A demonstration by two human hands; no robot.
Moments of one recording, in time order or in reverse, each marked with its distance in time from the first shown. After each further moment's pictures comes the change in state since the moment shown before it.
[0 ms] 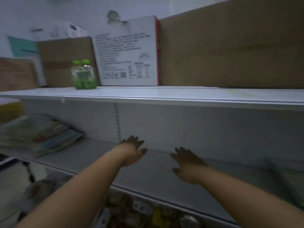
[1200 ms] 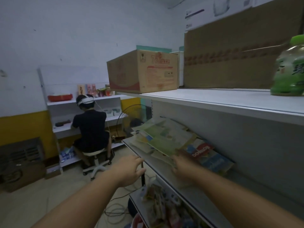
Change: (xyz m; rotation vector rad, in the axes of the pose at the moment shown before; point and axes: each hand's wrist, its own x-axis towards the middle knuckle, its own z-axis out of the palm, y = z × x) left_hand -0.104 -0.615 -0.012 0.020 -0.071 -0.573; right_hand 0.477 -0.563 0.030 0.125 0.003 -0.494
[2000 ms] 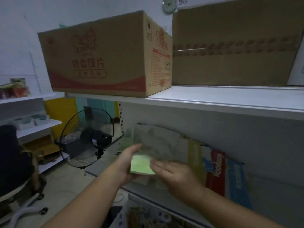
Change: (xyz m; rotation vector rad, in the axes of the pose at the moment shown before) left_hand 0.243 -0.124 -0.011 -1.749 -0.599 -0.032; right_hand 0.139 -0.072 0.027 -0.072 0.690 -0.216
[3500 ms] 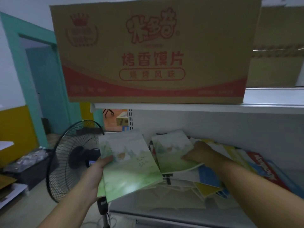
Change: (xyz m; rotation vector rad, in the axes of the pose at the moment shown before) left_hand 0.081 0.096 -0.251 -0.195 -0.094 0.099; right_hand 0.162 0.040 0.093 0.093 -0.291 1.436
